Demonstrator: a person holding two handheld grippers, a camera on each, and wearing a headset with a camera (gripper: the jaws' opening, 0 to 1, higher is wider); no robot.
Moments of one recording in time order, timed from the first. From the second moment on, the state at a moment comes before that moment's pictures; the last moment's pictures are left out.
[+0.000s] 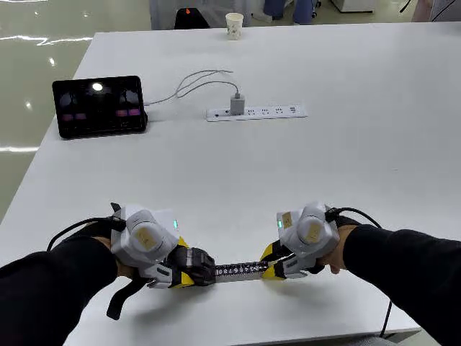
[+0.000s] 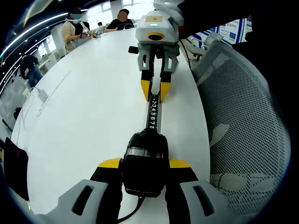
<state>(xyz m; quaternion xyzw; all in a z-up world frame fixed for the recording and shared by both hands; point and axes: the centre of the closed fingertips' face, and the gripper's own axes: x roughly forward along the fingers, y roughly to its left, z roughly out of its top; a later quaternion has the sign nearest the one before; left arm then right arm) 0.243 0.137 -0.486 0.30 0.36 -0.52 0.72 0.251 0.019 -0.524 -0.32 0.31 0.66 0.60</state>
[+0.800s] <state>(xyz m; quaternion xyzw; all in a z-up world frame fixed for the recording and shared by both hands) 0.244 0.137 -0.486 0.30 0.35 -0.52 0.72 0.254 0.006 -0.523 -0.32 0.31 0.66 0.61</state>
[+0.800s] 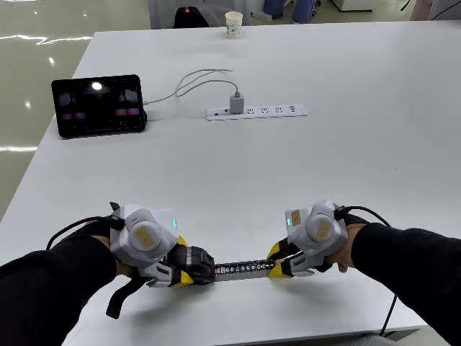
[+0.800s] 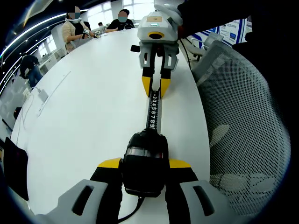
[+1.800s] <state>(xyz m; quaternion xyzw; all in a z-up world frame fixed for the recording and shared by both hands) 0.244 0.137 -0.486 0.30 0.35 -0.52 0.72 0.257 -0.010 -0.522 -0.32 0.31 0.65 0.61</state>
